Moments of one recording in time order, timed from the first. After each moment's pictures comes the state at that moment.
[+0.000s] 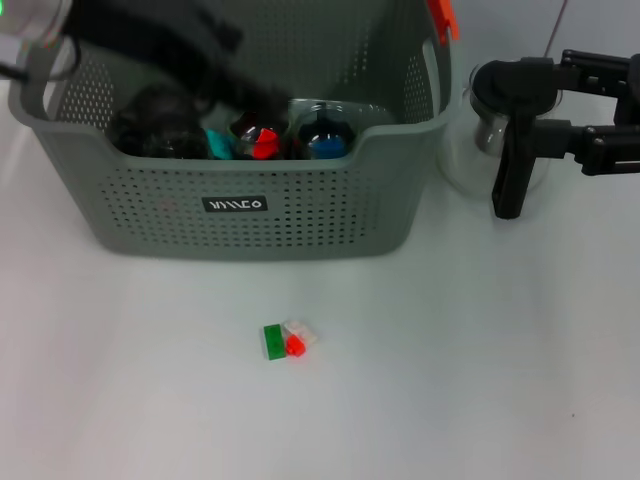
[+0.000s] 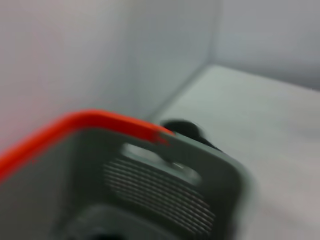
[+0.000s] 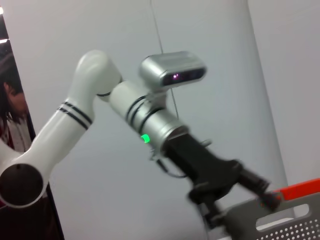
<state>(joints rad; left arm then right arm) -0.75 -2.11 0.84 1.63 2.38 1.83 -2.25 0.65 1.97 -0.58 -0.81 -1.80 -1.98 1.65</state>
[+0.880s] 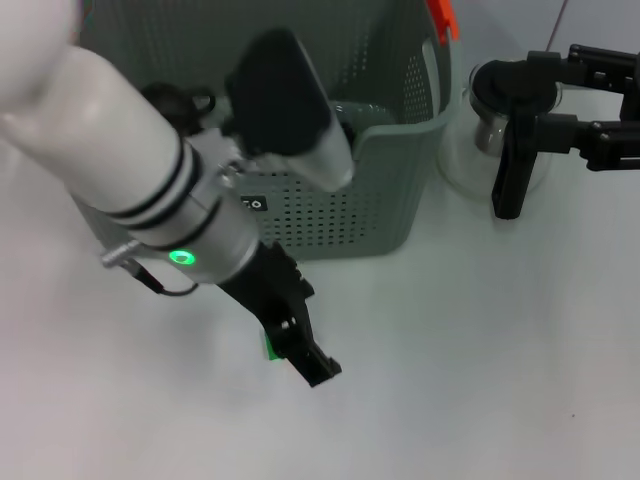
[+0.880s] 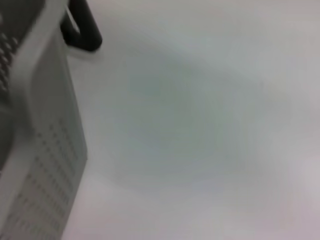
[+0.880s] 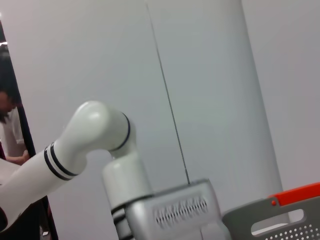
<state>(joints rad) -0.62 -2.18 1.52 1.48 2.54 1.67 -2.36 0.65 1.97 -0.57 -0.81 -1.80 -1.98 1.64</state>
